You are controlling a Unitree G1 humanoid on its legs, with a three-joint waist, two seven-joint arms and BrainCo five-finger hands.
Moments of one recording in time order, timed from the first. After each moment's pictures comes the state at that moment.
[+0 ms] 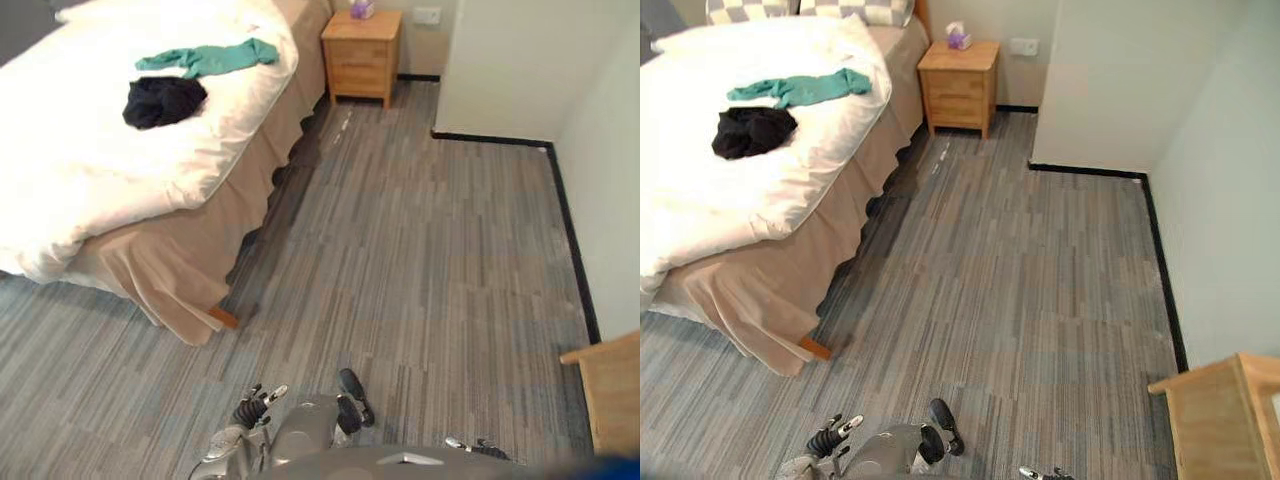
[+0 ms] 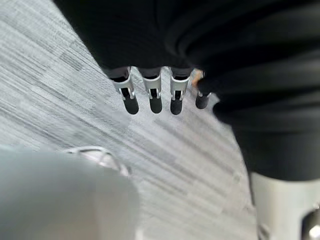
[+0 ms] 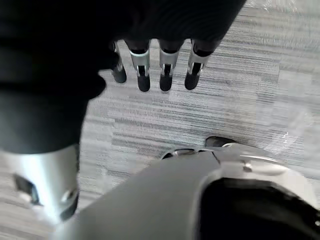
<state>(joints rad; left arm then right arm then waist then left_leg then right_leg) 0.07 0.14 -0.07 1.04 -0.48 -0.09 -0.03 0.12 -0.12 -0.17 1.11 -0.08 0.10 0.04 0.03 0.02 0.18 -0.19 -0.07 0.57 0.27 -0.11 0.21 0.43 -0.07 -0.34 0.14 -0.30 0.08</state>
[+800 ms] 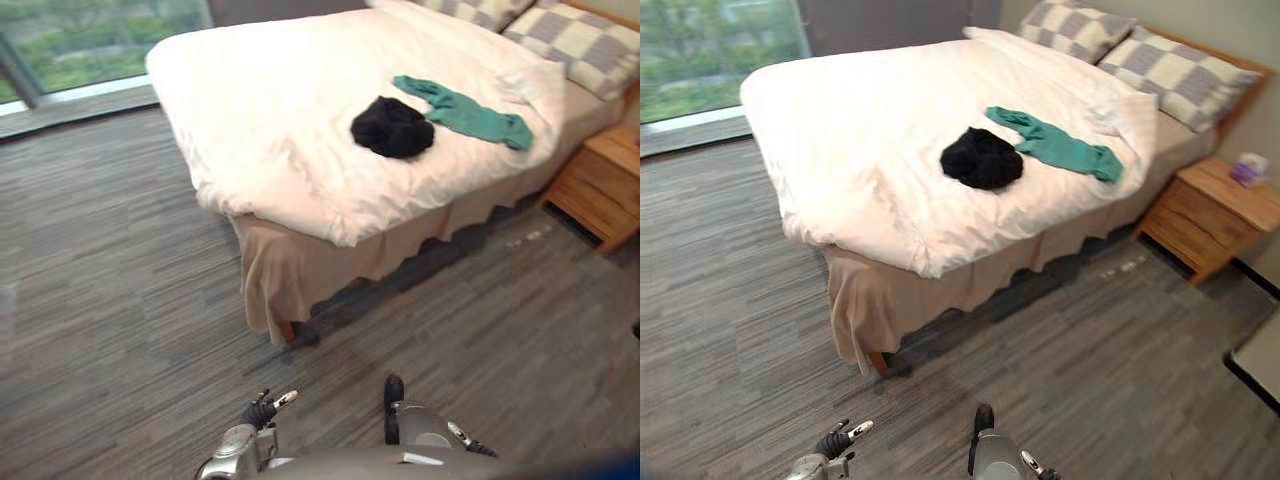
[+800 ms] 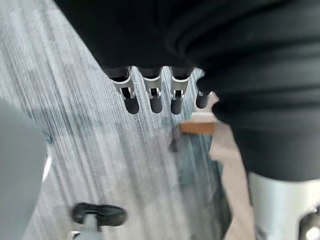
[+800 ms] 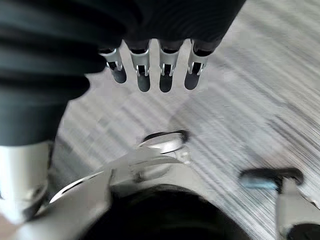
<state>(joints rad) 0.08 0.11 -0.08 1.04 -0.37 -0.09 0.01 0.11 -0.10 -0.25 1.10 0.09 0.02 0.07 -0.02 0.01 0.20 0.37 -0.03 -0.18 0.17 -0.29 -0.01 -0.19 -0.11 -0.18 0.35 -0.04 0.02</state>
